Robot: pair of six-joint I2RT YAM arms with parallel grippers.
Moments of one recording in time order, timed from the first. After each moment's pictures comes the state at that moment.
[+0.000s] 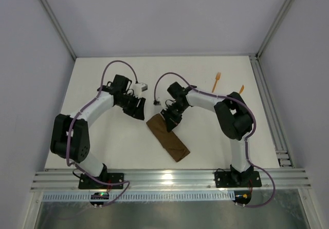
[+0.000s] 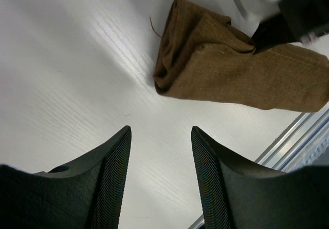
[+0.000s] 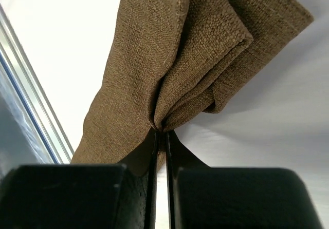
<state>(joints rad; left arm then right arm) -0.30 1.59 1.13 -0.70 0.50 0.19 0.64 2.03 1.41 -0.69 -0.65 -0.27</state>
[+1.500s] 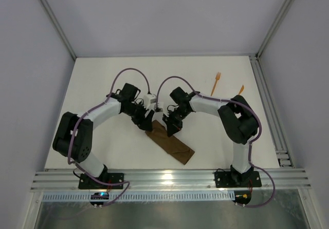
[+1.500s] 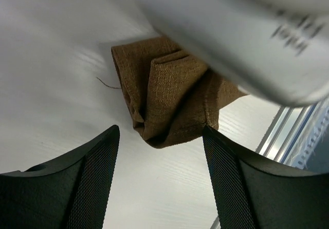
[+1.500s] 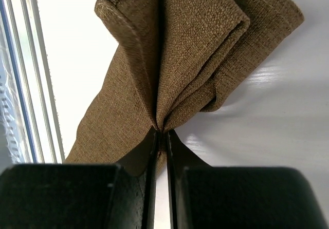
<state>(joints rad) -0.41 1.61 1.01 -0.60 0.65 0.34 0.66 1.94 1.24 -0.62 -0.76 -0.55</state>
